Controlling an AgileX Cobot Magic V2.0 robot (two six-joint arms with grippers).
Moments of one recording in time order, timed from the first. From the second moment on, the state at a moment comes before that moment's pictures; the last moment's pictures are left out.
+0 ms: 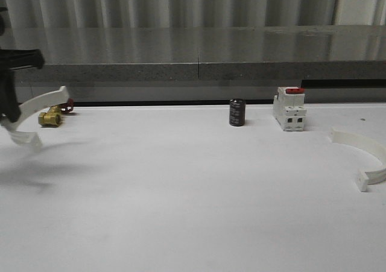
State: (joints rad) left arm -0.13 1.79 -1.26 -0.08 0.79 -0.16; right arm 0.03 -0.01 0.03 -0.07 0.03 0.11
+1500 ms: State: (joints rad) left arm -0.36 1.80 -1.27 -0.12 0.68 -0.26; right arm 0.03 -0.01 0.03 -0.07 0.03 0.11
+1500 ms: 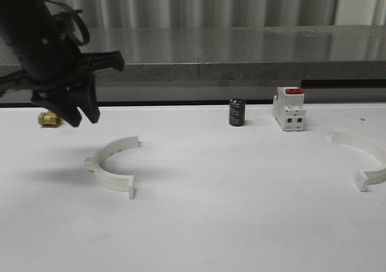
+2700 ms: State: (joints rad) left arm -0.12 0.82 -0.56 -0.06 0.32 -0.02; right arm 0.03 -0.01 0.03 -0.07 -0.03 0.11
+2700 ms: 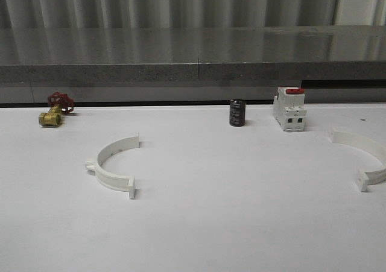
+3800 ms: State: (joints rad) left arm -0.11 0.30 -0.39 -0.06 0.45 -0.02; right arm 0.03 1.12 -0.87 -0.01 0.76 0.11
